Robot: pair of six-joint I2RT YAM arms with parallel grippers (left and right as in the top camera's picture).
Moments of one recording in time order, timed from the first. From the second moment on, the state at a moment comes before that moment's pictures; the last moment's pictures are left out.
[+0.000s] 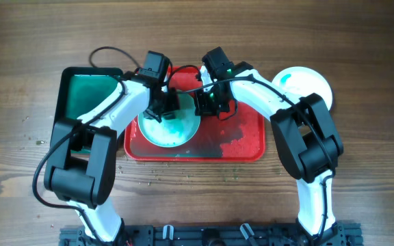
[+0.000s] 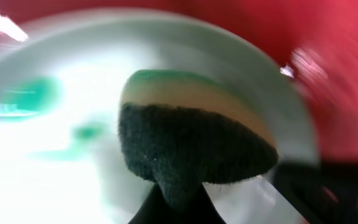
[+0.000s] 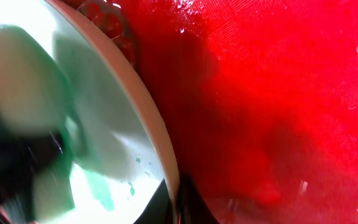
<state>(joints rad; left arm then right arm) -0.30 1.90 1.21 -0.66 0.15 -0.51 0.51 2.18 1.50 -0.69 -0.45 0.37</state>
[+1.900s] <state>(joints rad) 0.02 1.94 1.57 -0.94 0.38 -0.53 0.51 2.17 1.50 -0.74 -0.47 0.37</state>
